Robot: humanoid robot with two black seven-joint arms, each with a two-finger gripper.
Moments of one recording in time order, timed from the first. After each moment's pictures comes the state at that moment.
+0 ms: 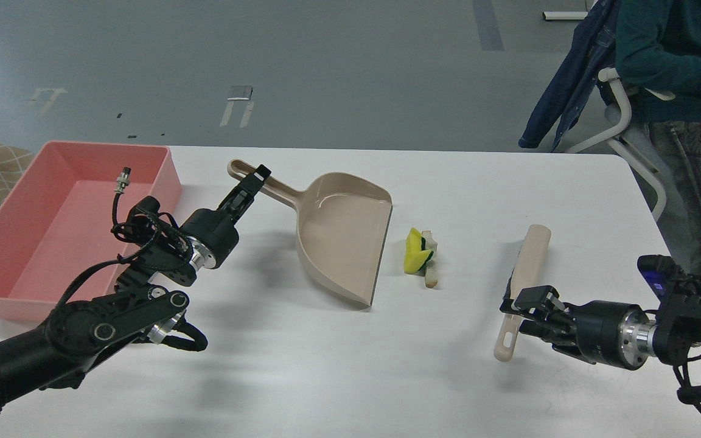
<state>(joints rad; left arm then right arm) -0.55 0.47 -0.41 -1.16 0.93 0.42 -0.32 0.69 -0.95 0.17 1.68 -0.65 0.13 -0.17</state>
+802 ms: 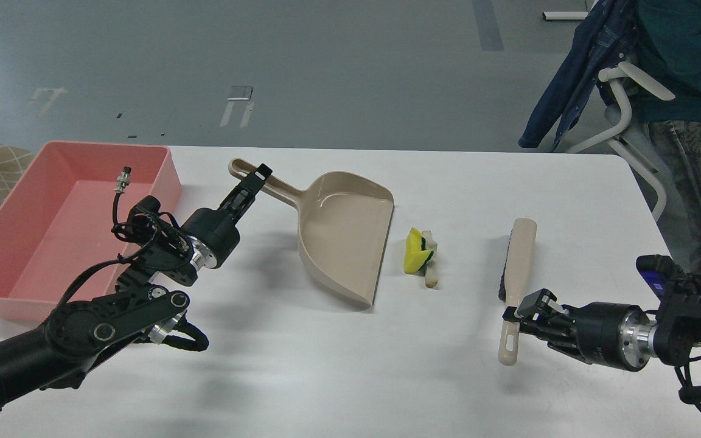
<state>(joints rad) -0.55 0.47 -0.41 -1.20 0.93 0.42 -0.32 0.70 -0.96 0.19 1.71 -0.65 0.14 -0.21</state>
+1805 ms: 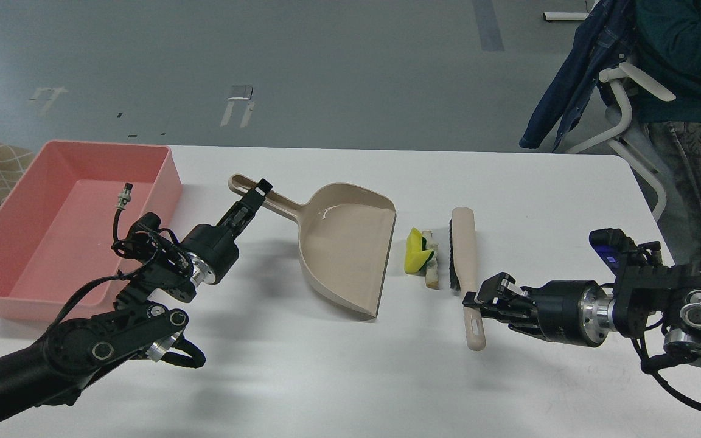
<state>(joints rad) -0.49 0.47 -0.42 -1.20 0.98 0.44 -0.32 0.80 -0.80 0.18 1.66 -0.64 0.21 -0.24</state>
